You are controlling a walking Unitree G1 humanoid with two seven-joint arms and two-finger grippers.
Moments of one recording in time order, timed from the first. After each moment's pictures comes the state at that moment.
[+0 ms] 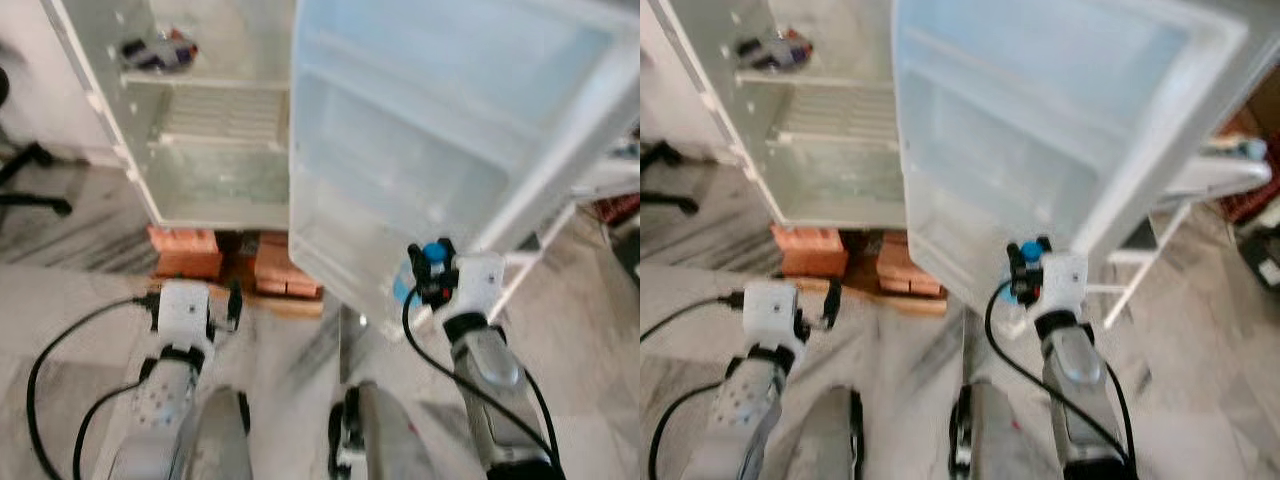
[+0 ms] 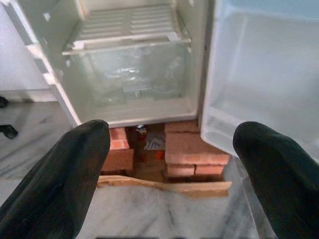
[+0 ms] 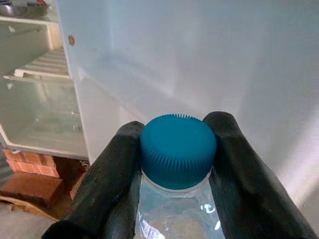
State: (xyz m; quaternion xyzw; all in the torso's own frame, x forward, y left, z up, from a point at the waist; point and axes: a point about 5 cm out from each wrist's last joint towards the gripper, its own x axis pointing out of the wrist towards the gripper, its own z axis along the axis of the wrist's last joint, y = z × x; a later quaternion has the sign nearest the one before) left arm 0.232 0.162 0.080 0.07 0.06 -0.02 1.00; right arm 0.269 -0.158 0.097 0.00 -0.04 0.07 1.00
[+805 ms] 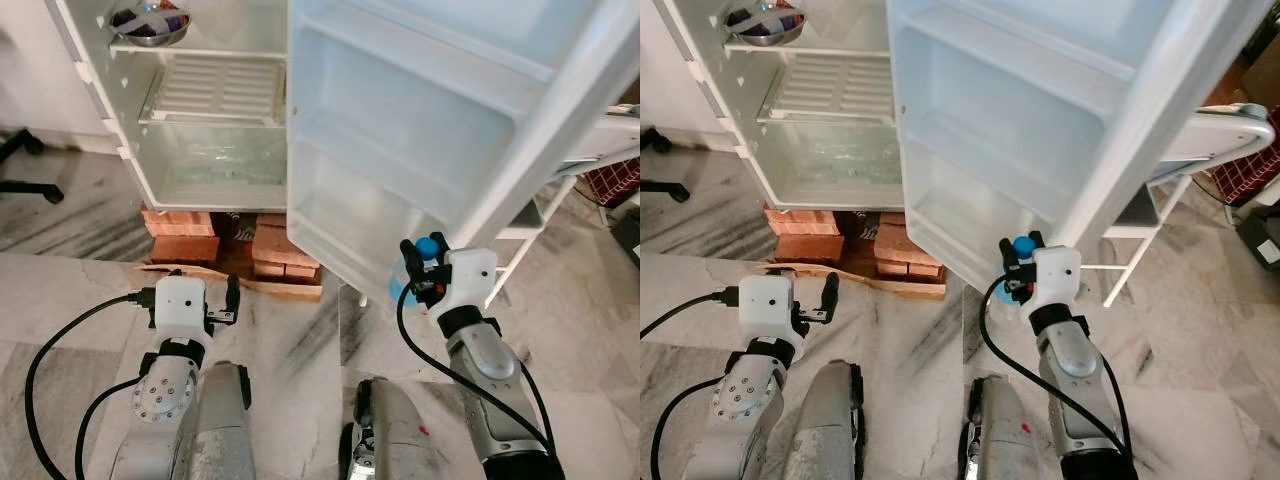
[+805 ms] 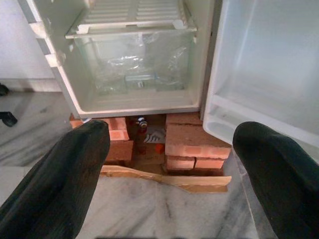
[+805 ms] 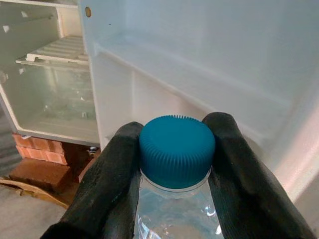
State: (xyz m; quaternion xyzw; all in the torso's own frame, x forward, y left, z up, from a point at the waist) left arm 0.237 0.162 0.087 0.05 0.05 -0.01 1.00; right arm 0.275 -0.150 0.101 0.00 -0.04 0.10 0.99
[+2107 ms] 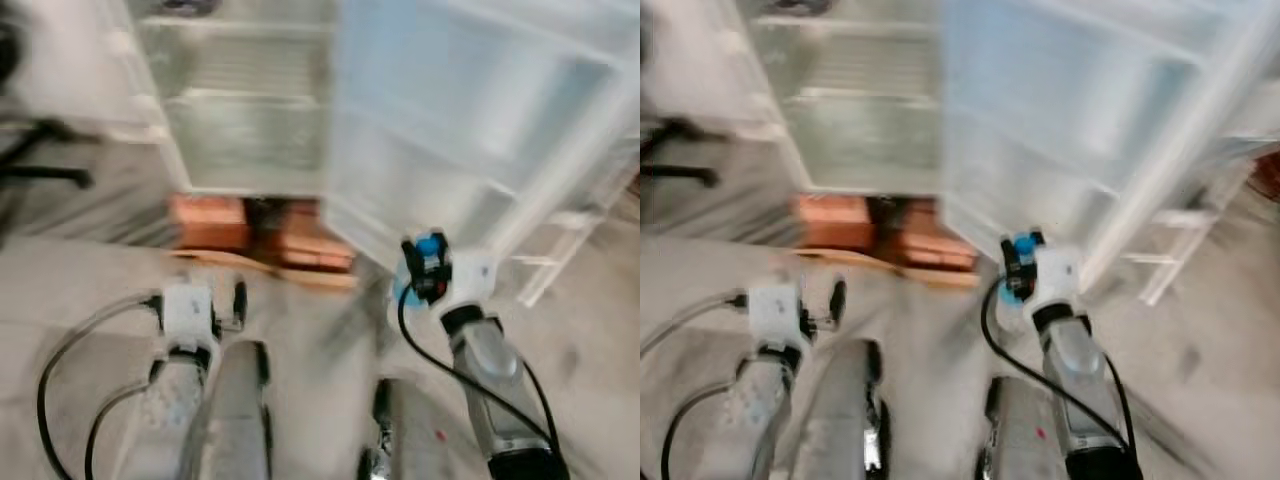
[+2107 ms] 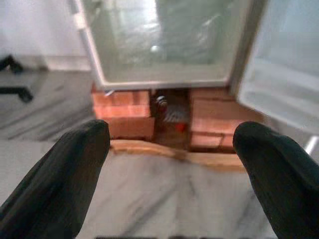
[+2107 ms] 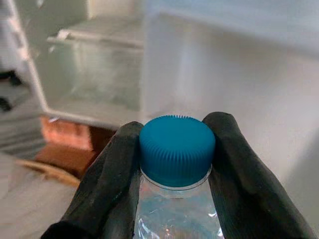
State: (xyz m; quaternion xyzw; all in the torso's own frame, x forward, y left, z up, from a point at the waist) left arm 0.232 0.157 0.077 0.04 0.06 -0.01 1.00; right arm 0.274 -0.150 0.094 -0.01 -0.03 0.10 0.99
